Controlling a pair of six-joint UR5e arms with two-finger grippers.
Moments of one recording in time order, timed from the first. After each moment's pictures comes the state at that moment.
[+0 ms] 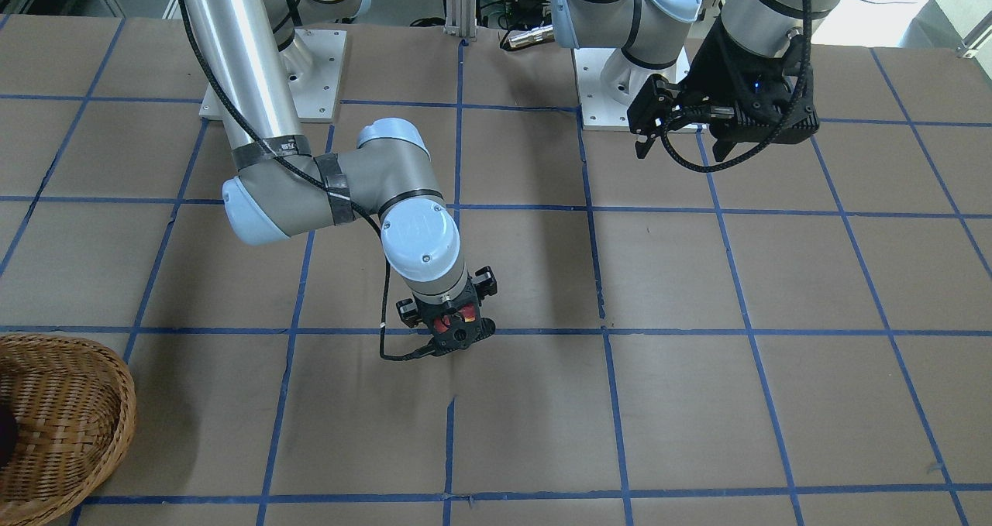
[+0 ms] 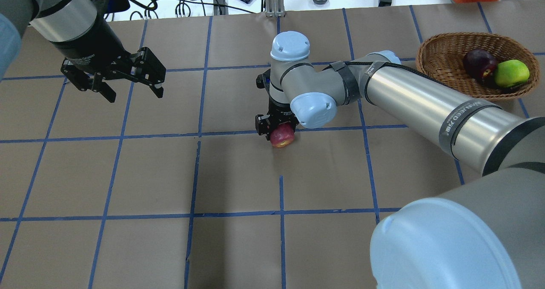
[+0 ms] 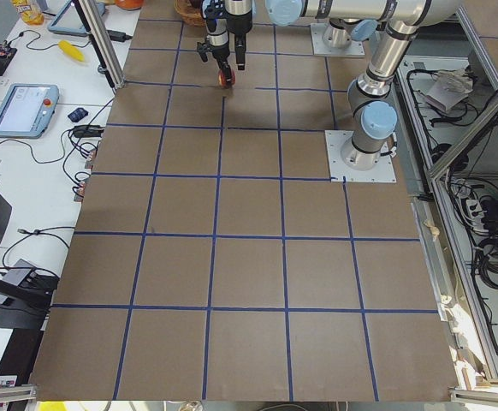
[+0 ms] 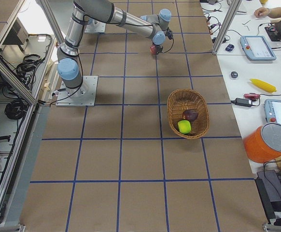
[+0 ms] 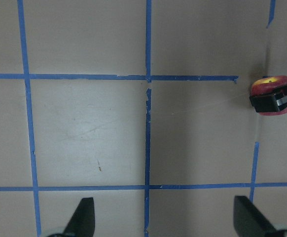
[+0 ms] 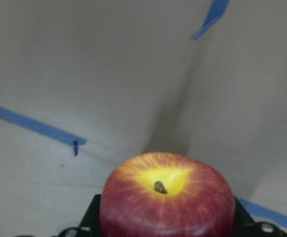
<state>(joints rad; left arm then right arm) -1.52 -1.54 -1.57 -1.65 1.52 0.03 1.86 -1.02 1.58 -2.08 -1.44 -0.04</state>
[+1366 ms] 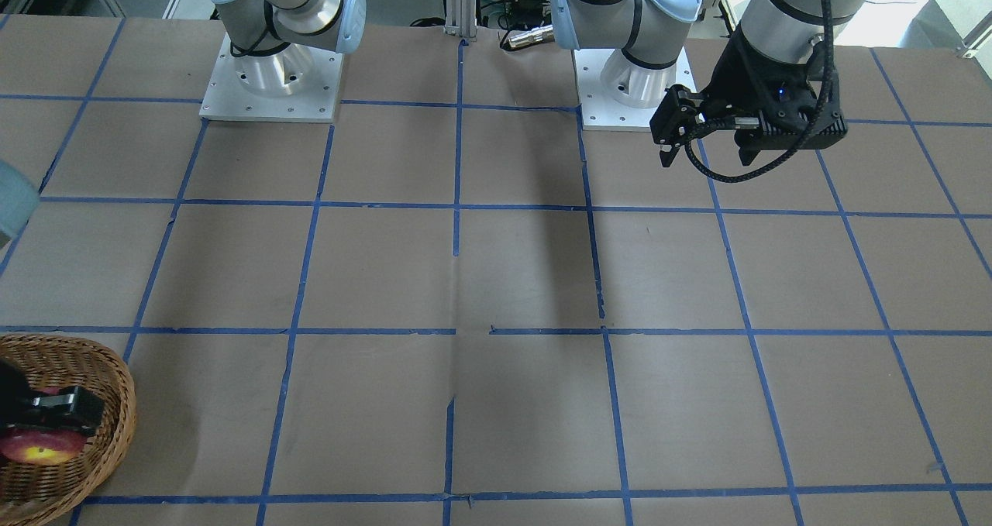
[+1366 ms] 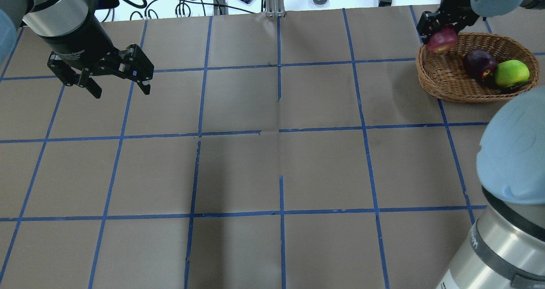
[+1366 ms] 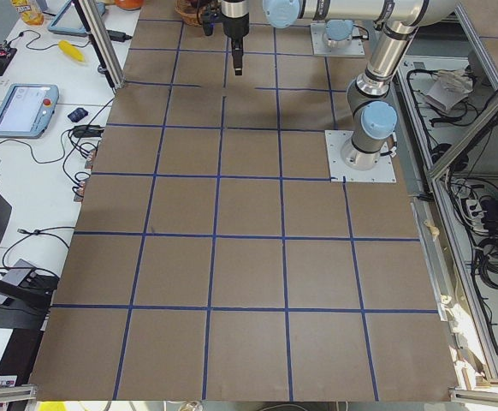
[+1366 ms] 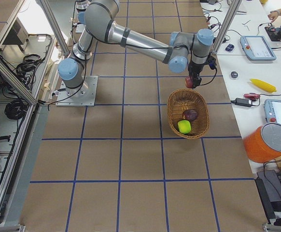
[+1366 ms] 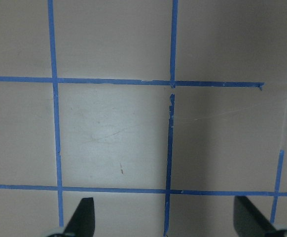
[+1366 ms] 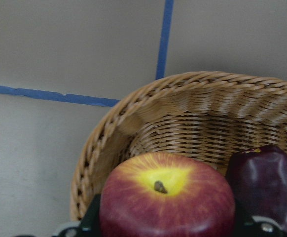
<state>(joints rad) -1.50 -1.55 -1.56 -1.64 1.59 0.03 1.24 -0.94 1.24 -1.95 -1.62 -0.46</state>
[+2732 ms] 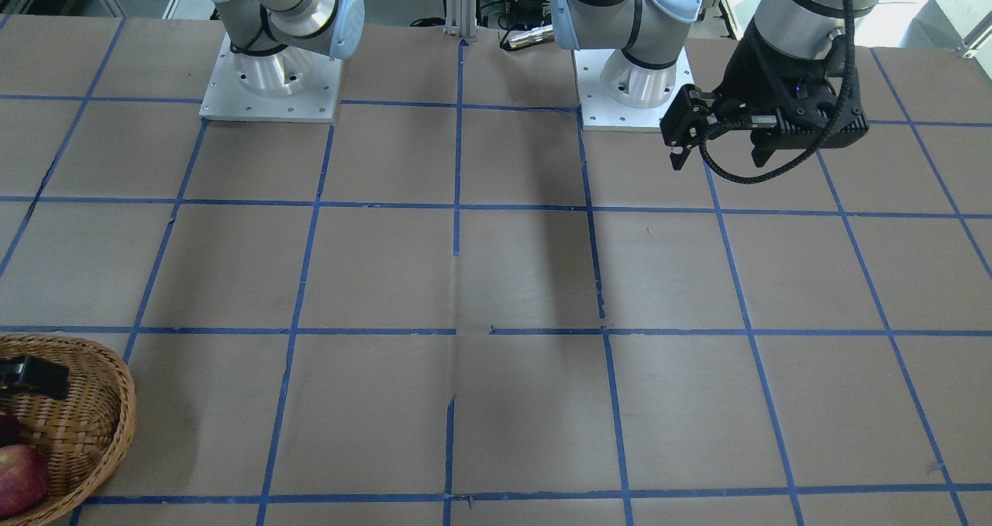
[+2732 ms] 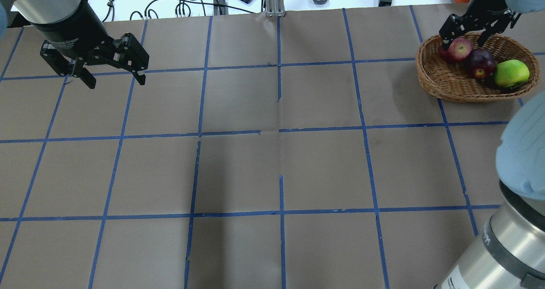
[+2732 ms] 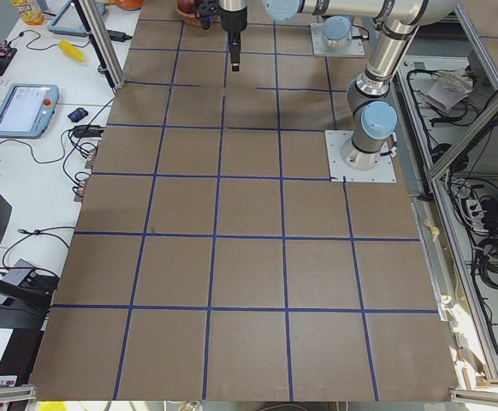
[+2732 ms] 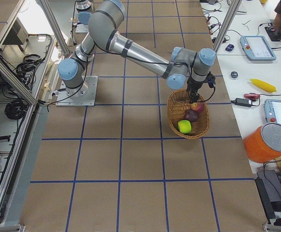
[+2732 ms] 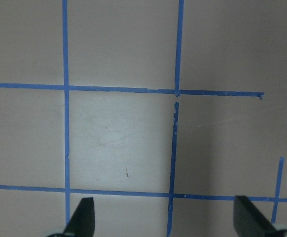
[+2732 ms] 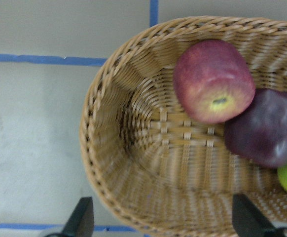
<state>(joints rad) -1.50 -1.57 -1.50 -1.65 1.60 0.02 1.26 -1.05 1.24 -1.72 -1.61 -0.35</state>
